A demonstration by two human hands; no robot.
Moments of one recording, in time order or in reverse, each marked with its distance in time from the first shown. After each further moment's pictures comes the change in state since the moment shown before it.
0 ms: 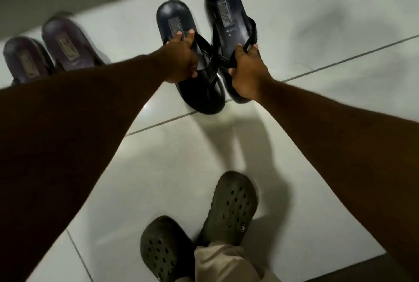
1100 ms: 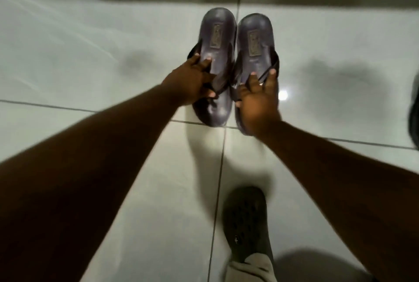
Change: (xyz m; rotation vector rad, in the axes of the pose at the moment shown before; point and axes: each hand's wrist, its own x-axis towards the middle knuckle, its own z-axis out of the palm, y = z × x) left_hand -0.347 -0.362 0.153 -0.222 0.111 -0.218; right_hand -0.078 -0.358 0.324 -0.540 -0.146 -0.510
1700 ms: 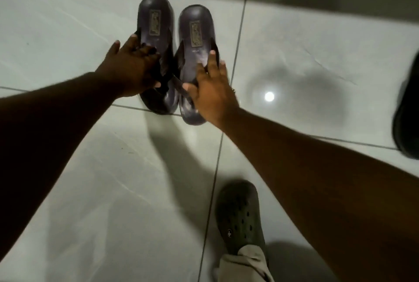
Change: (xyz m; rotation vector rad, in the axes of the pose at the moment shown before) left_hand -0.083 -0.079 -0.006 0.084 0.095 -0.363; right_hand 0.012 -0.100 -0.008 0.209 0.066 -0.082
